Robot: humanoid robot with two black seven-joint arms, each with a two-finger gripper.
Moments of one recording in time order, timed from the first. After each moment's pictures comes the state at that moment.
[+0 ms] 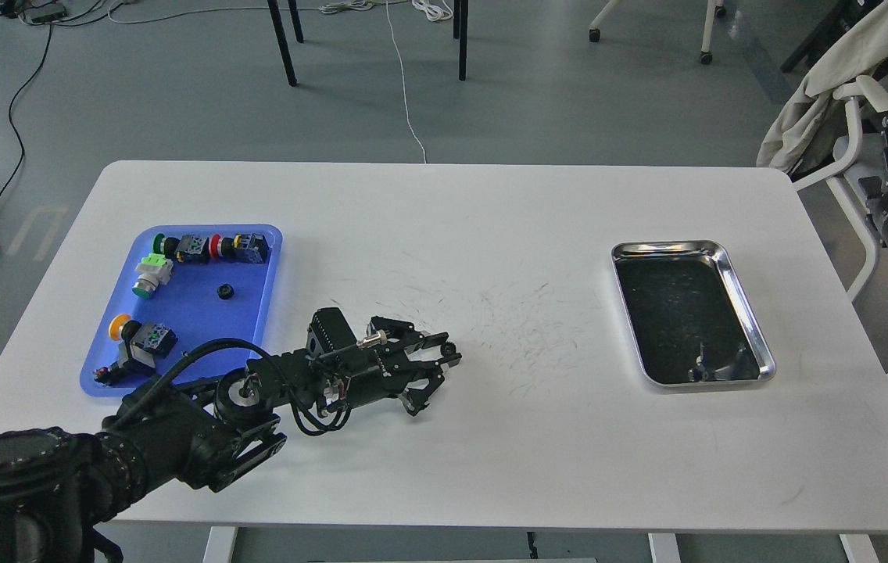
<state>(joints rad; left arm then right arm) -0.72 0.01 -0.12 -0.49 2.06 0.46 -0.49 0.94 -0.76 0.00 0.80 0.00 -0.20 0.41</state>
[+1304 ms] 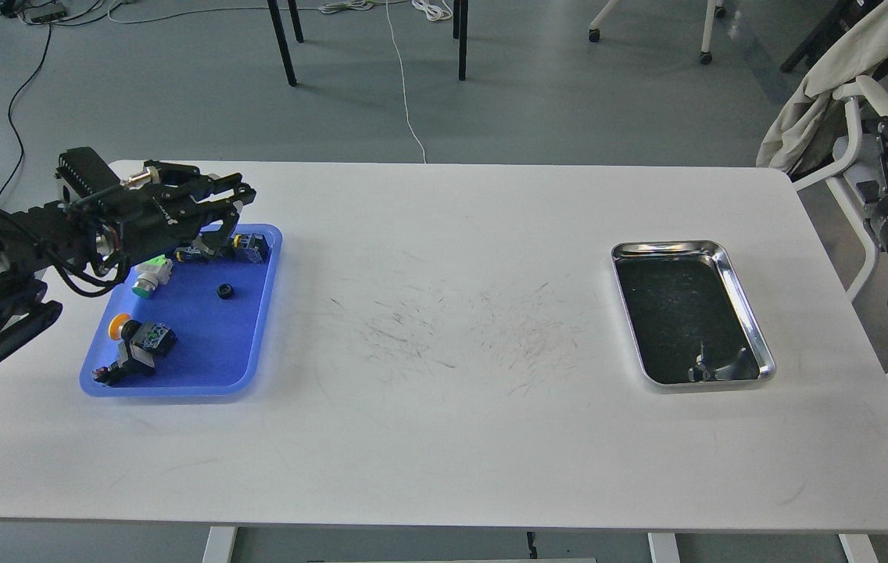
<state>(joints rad) -0.94 0.64 -0.05 -0.68 1.88 0.42 -0.49 0.93 -0.75 0.00 0.79 -0.02 -0.19 0.41</state>
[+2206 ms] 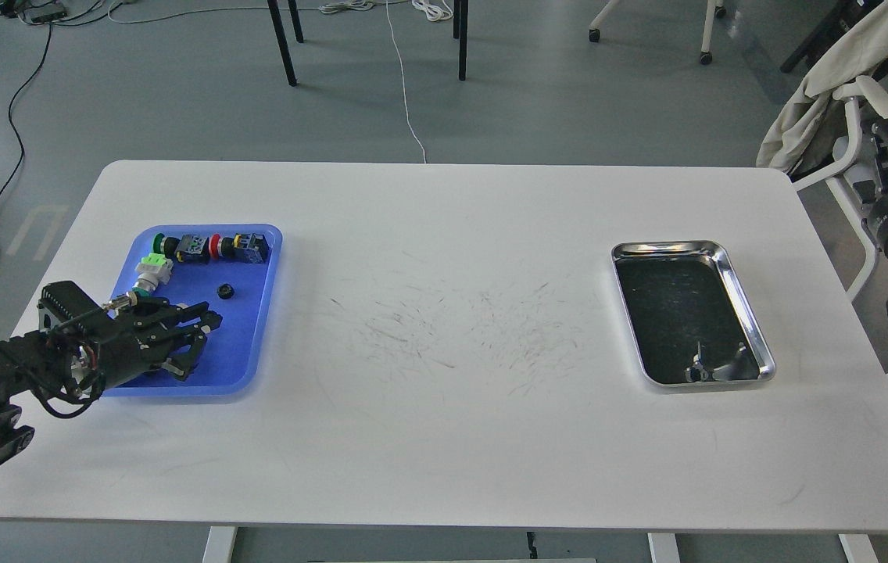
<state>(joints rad) -0.70 0.63 -0.05 -0.69 1.85 0.43 -0.49 0.93 -0.74 0.00 0.79 -0.05 -0.20 0.41</state>
